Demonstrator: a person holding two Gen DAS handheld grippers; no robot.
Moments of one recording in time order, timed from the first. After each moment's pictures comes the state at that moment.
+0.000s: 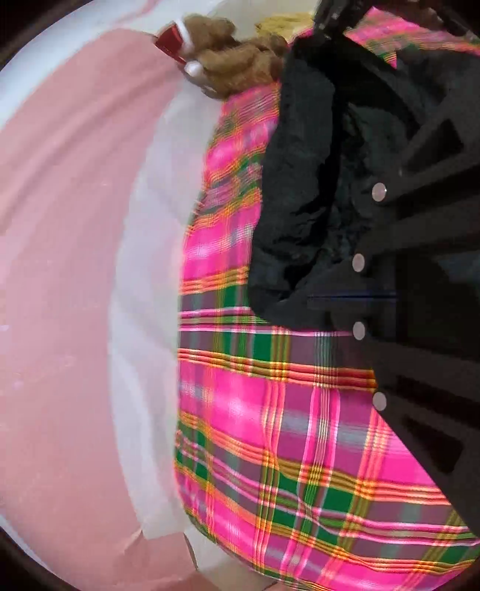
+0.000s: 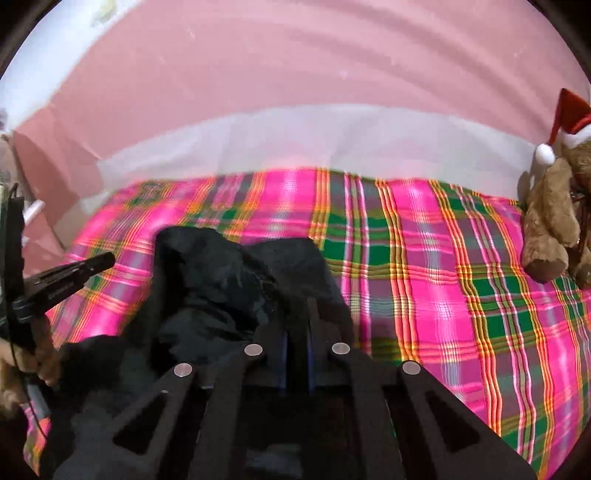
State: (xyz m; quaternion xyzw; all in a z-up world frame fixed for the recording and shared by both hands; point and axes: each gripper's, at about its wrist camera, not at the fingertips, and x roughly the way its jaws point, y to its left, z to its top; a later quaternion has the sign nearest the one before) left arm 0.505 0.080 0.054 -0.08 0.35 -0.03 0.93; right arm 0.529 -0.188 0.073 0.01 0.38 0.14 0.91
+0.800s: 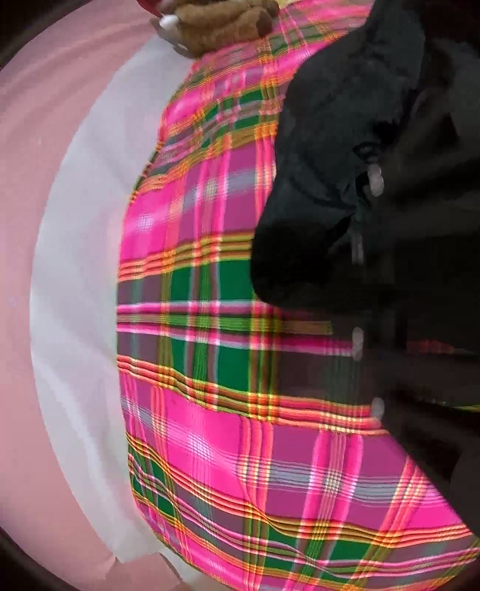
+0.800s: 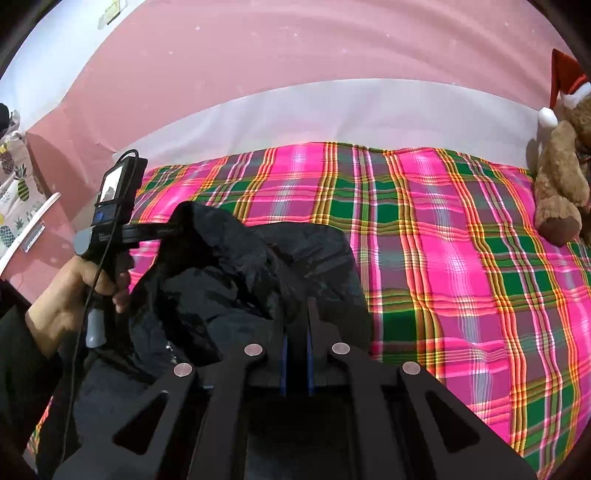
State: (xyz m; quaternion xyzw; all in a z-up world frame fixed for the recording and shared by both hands) left arm 0.611 0.059 -0.031 -0.05 0.45 0.01 0.89; right arm 0.511 -0.204 0.026 0.03 0.40 0.17 0.90
